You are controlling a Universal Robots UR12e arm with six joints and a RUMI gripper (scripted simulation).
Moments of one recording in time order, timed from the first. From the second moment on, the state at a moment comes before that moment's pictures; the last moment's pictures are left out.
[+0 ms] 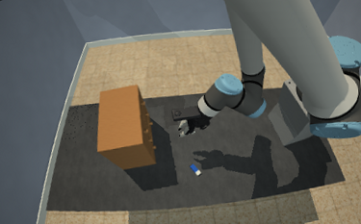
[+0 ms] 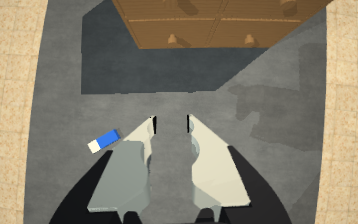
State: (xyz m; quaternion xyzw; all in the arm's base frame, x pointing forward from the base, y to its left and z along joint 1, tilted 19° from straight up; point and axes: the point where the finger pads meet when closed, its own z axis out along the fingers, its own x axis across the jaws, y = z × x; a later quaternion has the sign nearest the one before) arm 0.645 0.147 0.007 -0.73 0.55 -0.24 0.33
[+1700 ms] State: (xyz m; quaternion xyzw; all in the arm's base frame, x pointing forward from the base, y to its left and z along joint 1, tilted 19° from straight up) arm 0.699 0.162 -0.027 -0.61 0.47 -0.38 0.51
